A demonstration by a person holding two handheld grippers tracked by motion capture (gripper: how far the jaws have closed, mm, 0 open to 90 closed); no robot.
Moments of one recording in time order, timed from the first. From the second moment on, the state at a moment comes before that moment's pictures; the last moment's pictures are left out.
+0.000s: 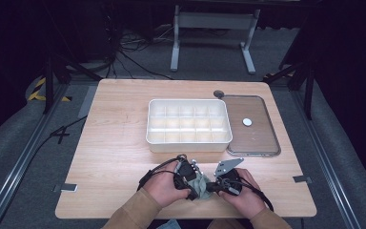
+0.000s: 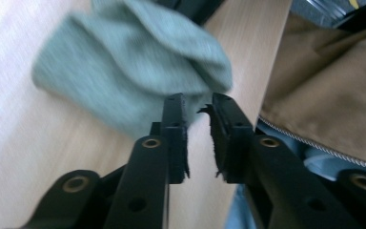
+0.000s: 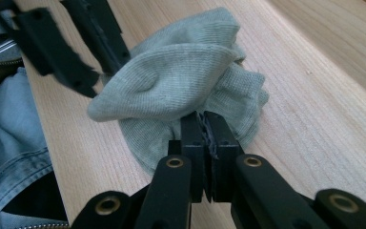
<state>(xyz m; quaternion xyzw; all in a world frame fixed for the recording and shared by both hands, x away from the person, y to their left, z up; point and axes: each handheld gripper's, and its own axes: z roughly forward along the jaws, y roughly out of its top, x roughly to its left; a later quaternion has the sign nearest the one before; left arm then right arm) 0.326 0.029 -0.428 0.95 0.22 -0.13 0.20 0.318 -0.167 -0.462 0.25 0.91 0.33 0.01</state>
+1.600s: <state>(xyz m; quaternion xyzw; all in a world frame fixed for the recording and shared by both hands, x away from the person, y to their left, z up) 0.322 0.037 -0.414 0.93 0.22 -0.09 0.28 0.308 -0.173 -0.416 0.26 0.89 0.37 0.05</state>
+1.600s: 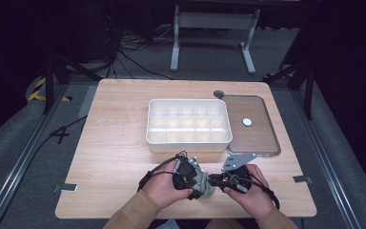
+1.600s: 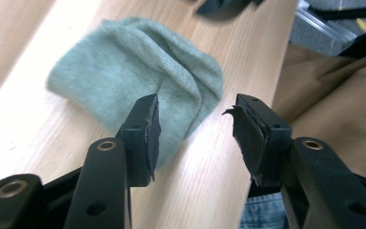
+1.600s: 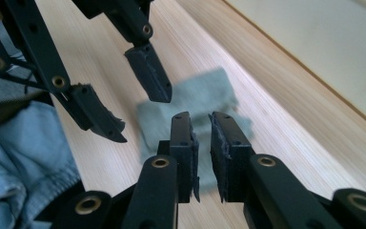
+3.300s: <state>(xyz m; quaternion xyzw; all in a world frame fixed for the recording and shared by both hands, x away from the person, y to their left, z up) 0.335 0.048 -0.419 0.93 0.21 -0.02 0.31 0.315 -0.162 -0.444 0.23 0.91 0.34 0.04</state>
